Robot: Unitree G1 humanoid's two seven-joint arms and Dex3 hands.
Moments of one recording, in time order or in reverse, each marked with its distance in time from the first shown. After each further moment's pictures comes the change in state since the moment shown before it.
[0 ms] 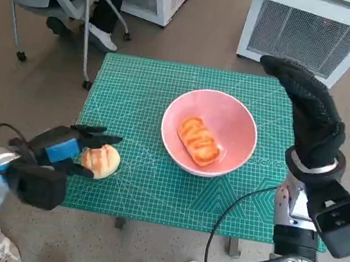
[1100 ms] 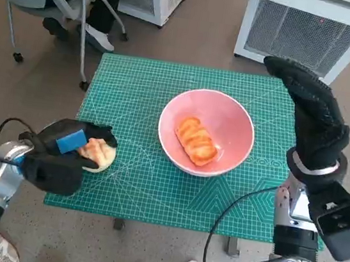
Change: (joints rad) left arm -0.058 0.006 -0.028 -0.012 0.009 0.012 0.092; right arm 0.002 0.001 -0.003 -0.003 0.015 -0.007 -0.003
